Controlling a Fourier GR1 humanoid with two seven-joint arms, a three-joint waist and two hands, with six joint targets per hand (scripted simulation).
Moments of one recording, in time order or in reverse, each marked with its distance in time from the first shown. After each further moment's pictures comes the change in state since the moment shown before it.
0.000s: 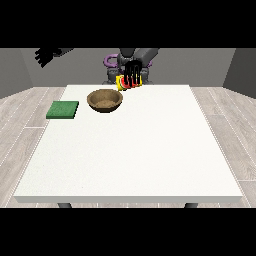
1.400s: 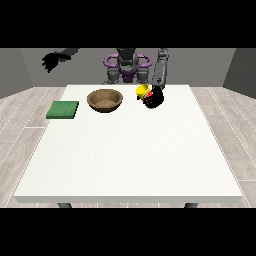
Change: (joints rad) left arm 0.441 0.039 0.660 -0.198 1.017 -0.023 -1.245; right arm 0.162 0.070 0.007 -0.282 -0.031 0.060 -0.152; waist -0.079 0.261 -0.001
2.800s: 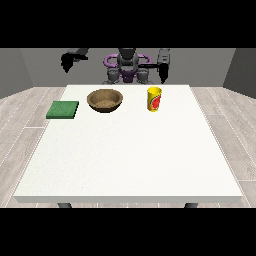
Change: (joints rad) left arm 0.309 -0.033 -0.147 -0.708 0.155 -0.305 0.364; right arm 0.098 0.170 0.165 -0.212 0.128 -0.209 0.054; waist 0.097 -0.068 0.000
